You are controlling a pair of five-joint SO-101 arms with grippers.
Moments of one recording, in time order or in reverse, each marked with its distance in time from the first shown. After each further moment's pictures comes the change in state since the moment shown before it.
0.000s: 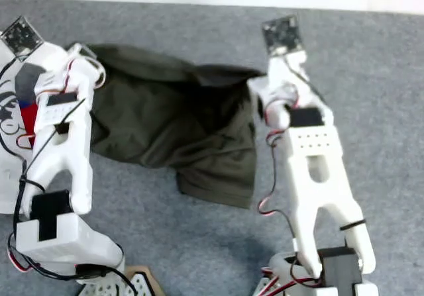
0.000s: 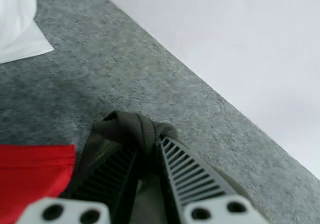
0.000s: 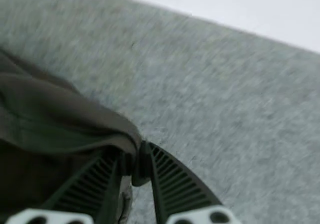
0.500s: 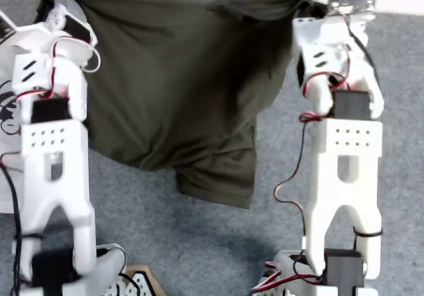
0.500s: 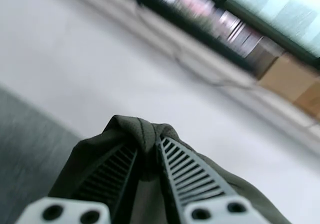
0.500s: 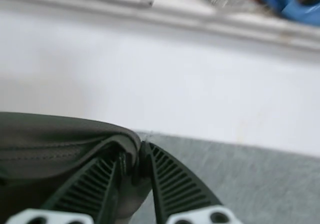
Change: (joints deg) left arm 2.5 -24.1 0.6 0.4 0.0; right arm 8.3 -0.4 -22.3 0.0 -1.6
